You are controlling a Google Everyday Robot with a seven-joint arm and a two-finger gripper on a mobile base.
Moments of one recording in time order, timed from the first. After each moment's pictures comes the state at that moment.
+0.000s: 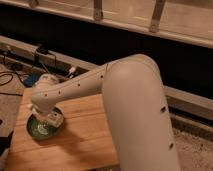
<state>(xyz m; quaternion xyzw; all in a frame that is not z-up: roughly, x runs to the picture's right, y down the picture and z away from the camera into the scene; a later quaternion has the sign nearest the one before) -0.319 0.130 0.752 -0.29 -0.12 0.24 0.92</state>
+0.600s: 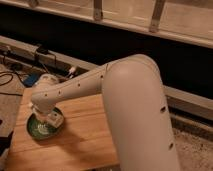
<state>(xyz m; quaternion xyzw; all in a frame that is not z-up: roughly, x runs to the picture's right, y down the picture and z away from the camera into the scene) -0.320 0.130 0.752 -0.29 -0.12 0.24 0.92</state>
